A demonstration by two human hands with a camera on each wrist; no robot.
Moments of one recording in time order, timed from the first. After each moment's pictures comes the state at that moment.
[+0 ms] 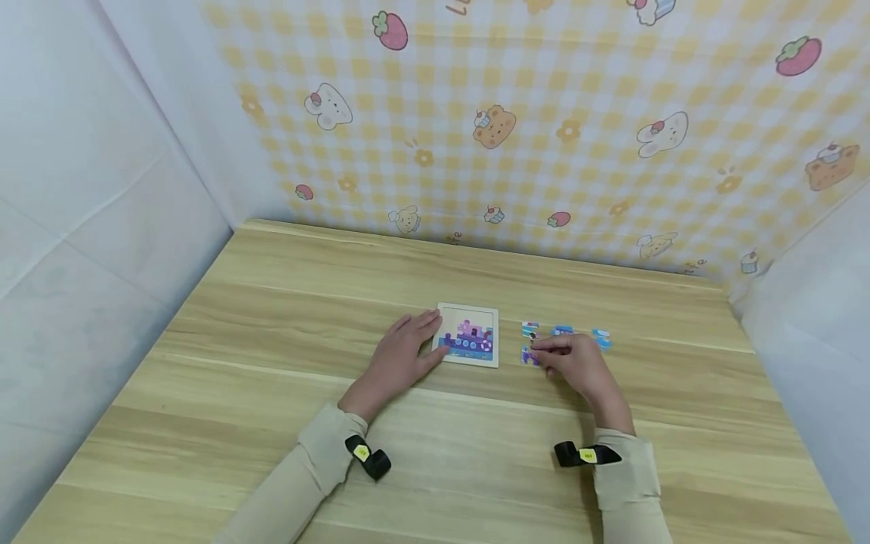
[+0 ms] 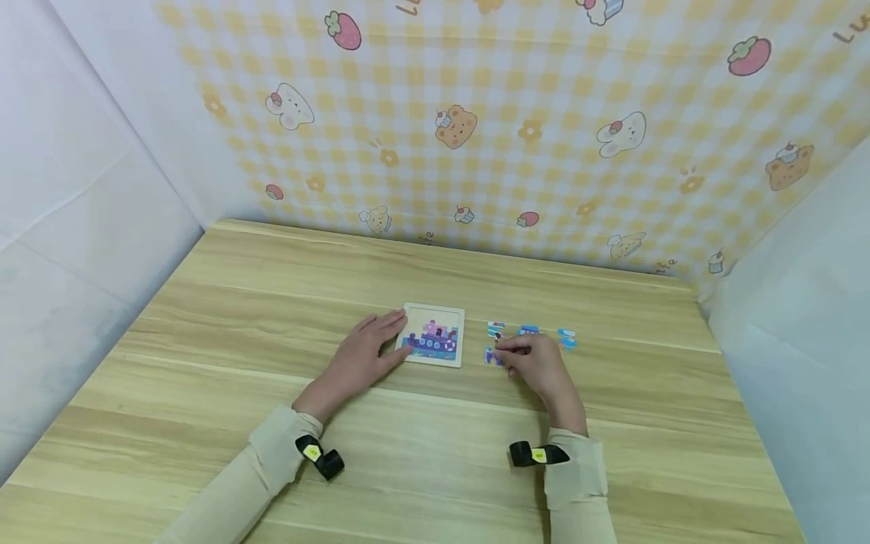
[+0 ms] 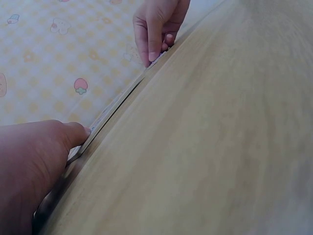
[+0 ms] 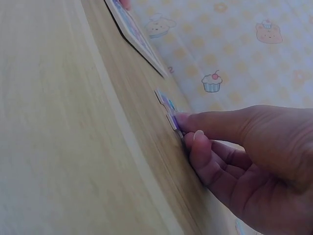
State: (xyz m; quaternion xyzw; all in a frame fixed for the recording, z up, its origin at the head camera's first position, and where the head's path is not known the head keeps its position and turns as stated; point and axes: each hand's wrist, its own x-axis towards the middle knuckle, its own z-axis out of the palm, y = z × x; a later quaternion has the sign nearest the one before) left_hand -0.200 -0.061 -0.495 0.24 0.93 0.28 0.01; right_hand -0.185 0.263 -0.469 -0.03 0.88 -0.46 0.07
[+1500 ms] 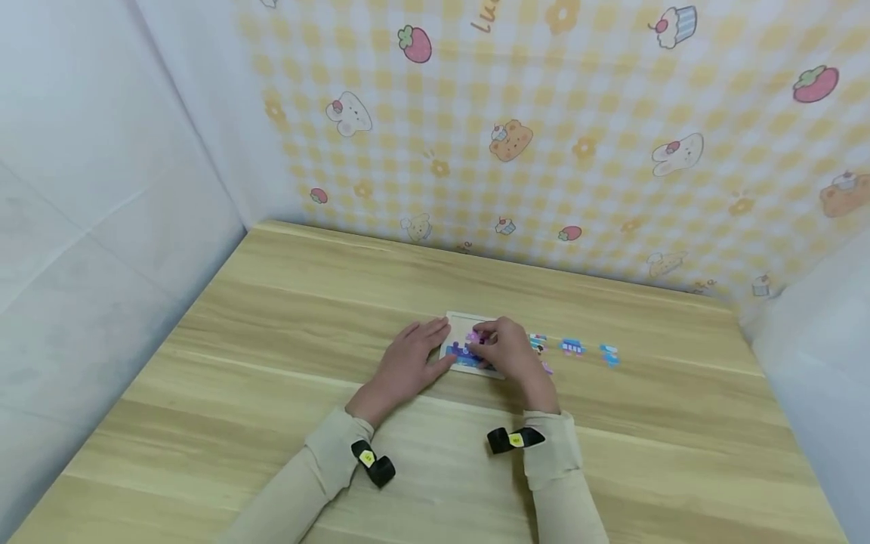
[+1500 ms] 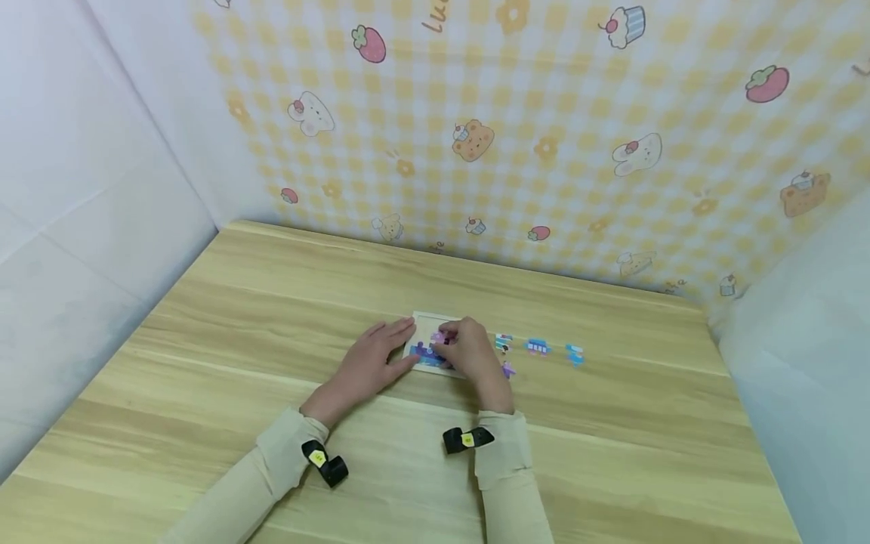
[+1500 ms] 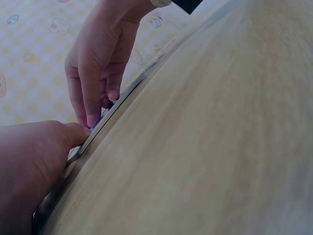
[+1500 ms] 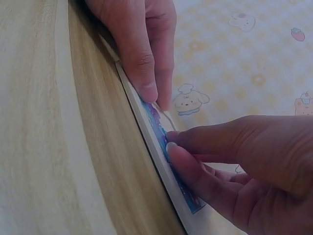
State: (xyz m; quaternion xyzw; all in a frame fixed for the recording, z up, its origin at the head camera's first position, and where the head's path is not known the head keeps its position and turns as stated) left_hand -0.198 -0.063 -0.495 0.25 0.93 0.26 -0.01; right_hand -0.220 0.146 -0.460 -0.07 0.91 -0.40 0.10
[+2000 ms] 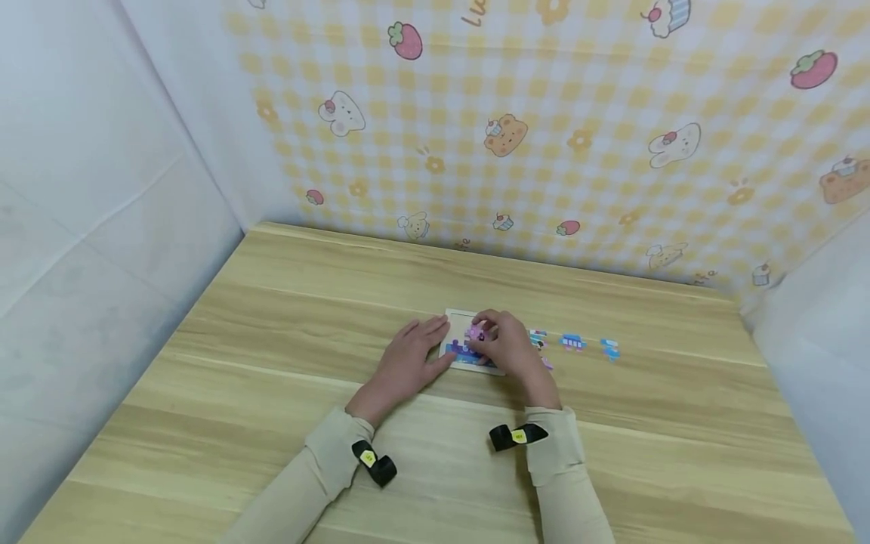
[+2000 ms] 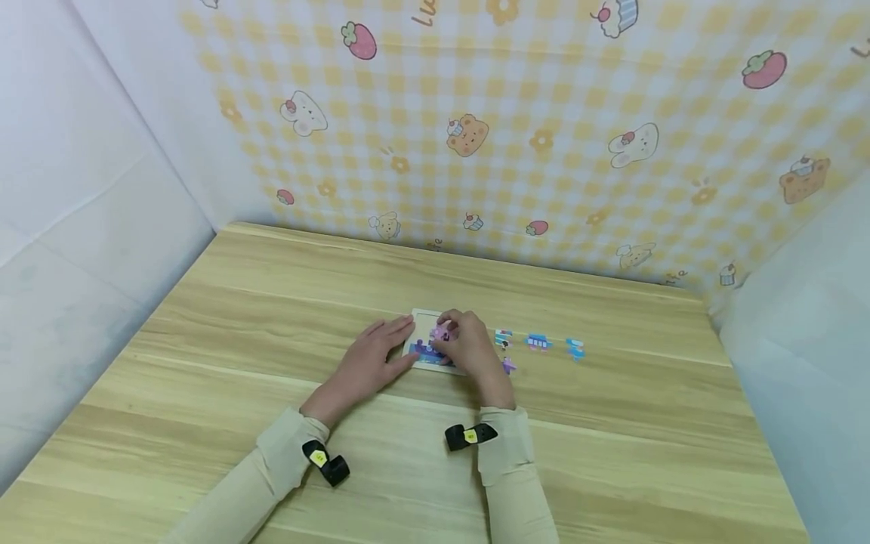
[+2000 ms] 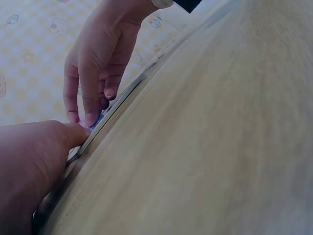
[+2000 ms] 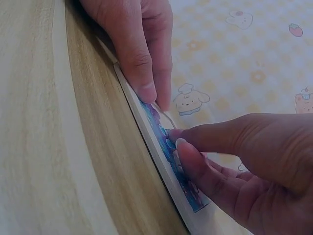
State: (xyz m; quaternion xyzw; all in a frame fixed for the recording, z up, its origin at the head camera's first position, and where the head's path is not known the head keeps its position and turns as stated) left_hand -0.200 -0.062 -0.492 0.24 0.94 0.26 0.00; right_hand -0.220 0.149 -0.459 -0.08 0.90 -0.43 0.09
